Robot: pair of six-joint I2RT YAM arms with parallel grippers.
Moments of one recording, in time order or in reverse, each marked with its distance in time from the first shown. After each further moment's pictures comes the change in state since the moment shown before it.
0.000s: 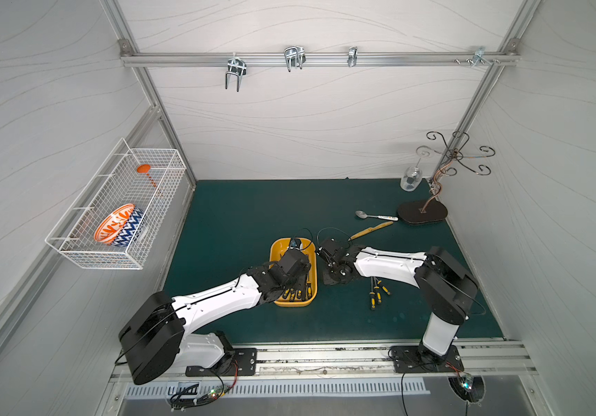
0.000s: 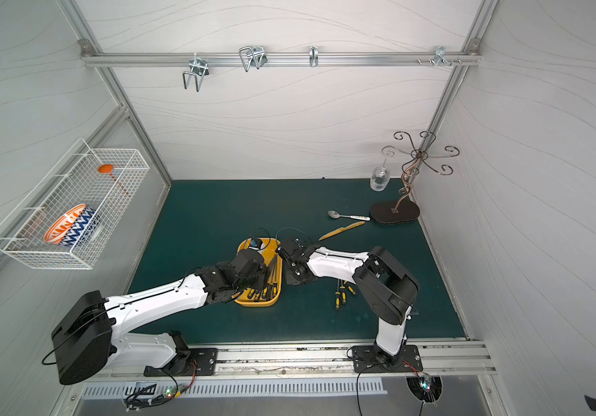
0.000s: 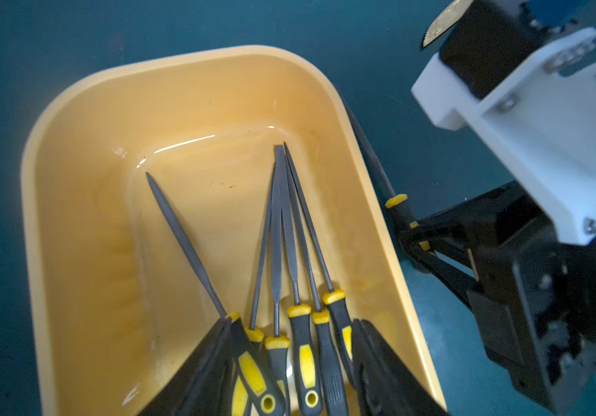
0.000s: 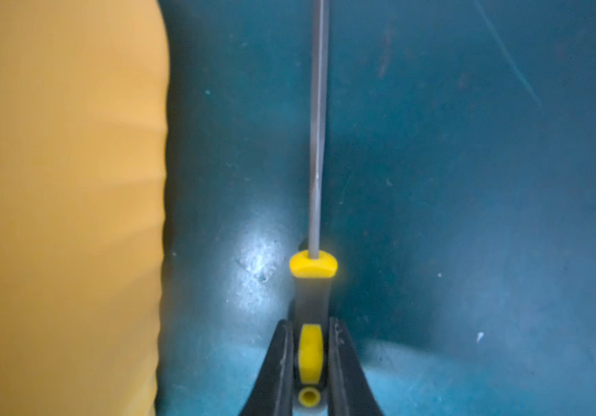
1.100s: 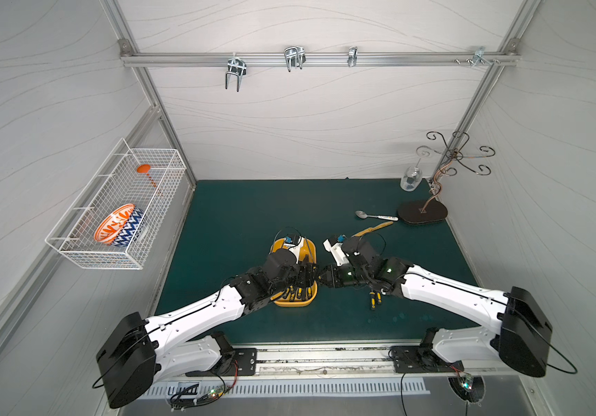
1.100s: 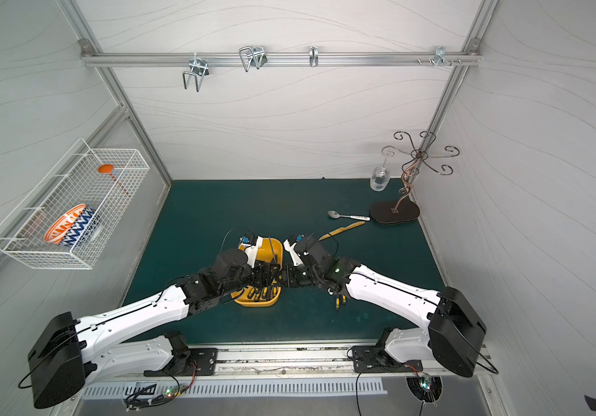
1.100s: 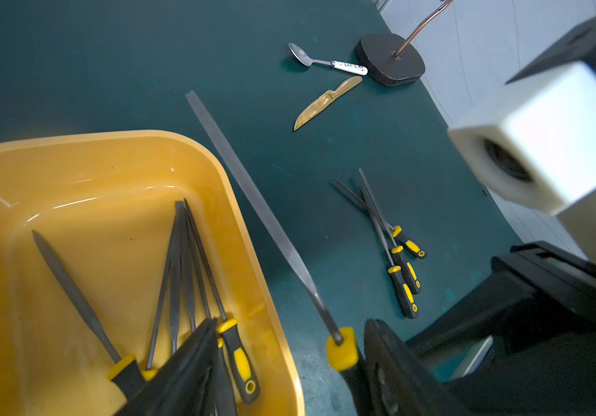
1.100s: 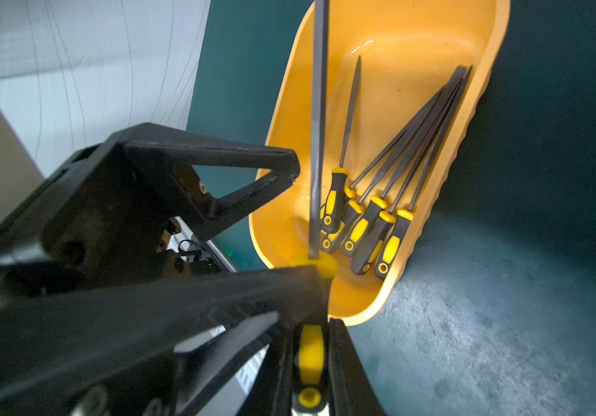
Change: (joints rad) left arm 0.002 -0.169 -0.091 0.254 0.206 -0.068; right arm 0.028 -0.500 -0.206 0.251 -0.387 0.063
